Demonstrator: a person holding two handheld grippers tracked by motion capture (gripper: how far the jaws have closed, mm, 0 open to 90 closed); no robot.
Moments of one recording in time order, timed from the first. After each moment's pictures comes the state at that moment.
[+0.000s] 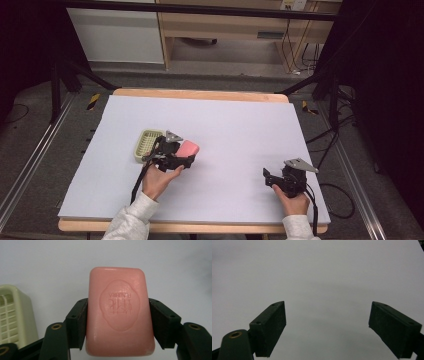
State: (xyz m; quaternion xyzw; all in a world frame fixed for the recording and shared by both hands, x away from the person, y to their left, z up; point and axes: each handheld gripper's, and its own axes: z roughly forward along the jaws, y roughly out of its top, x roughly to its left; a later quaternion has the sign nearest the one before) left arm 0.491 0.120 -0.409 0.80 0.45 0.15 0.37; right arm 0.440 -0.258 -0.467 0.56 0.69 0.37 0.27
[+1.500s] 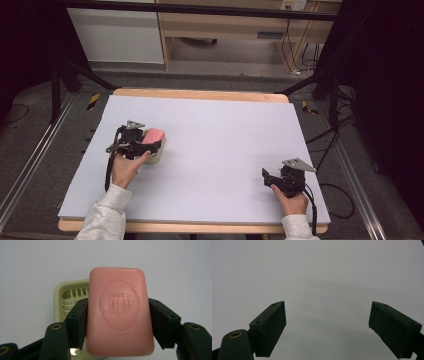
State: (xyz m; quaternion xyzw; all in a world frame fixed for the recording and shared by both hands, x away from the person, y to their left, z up) left arm 0.519 0.213 -0.408 0.75 0.52 0.19 0.36; right arm 0.441 -0.255 -0.469 0.56 0.69 0.37 0.27
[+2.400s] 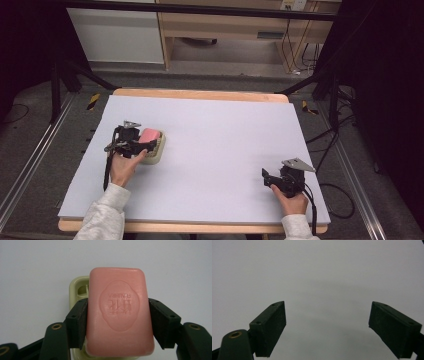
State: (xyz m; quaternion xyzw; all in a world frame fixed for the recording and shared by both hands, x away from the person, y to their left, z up) left arm 0.534 0.225 -0.423 0.74 0.54 0.19 0.35; right arm 0.442 -0.255 -0.469 0.56 0.70 0.36 0.27
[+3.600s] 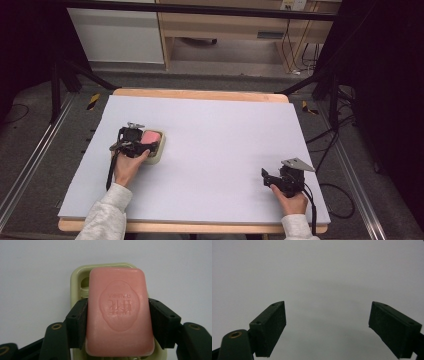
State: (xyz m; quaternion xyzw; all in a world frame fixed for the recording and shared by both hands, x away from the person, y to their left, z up) left arm 0.547 0.224 -0.444 0.74 0.56 0.19 0.32; right arm 0.443 -0.254 -0.469 0.56 0.70 0.36 0.27
